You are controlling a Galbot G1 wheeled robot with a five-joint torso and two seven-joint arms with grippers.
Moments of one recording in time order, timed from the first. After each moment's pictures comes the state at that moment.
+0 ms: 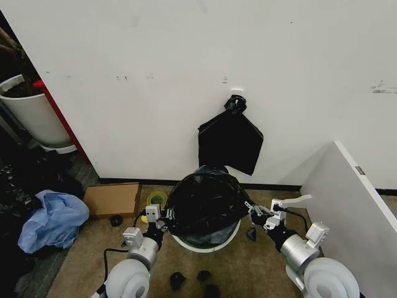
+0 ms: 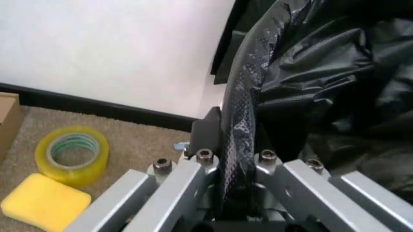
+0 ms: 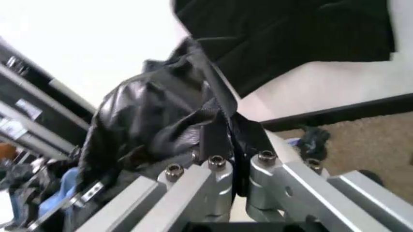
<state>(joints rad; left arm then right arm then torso) 1.36 -1.00 -0.08 -2.04 -0.77 0.00 -0.34 -1.54 0.88 0.37 2.21 1.13 -0.10 0.14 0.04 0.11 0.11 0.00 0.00</state>
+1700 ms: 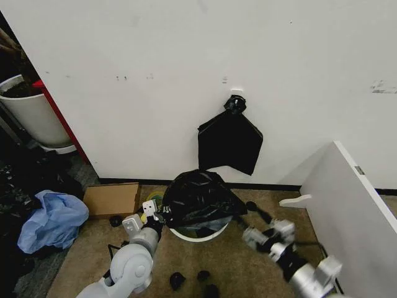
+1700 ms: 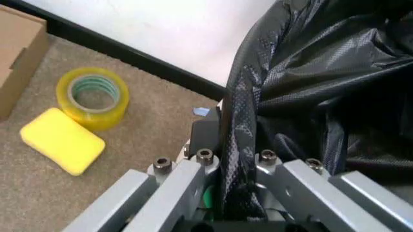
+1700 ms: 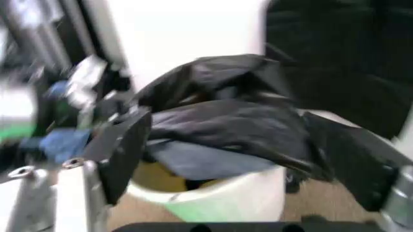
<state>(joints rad) 1.24 -1.03 -0.06 -2.03 -1.04 0.17 -0.57 -1.82 0.89 0.31 2.33 0.34 0.06 0.00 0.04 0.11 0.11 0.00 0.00</state>
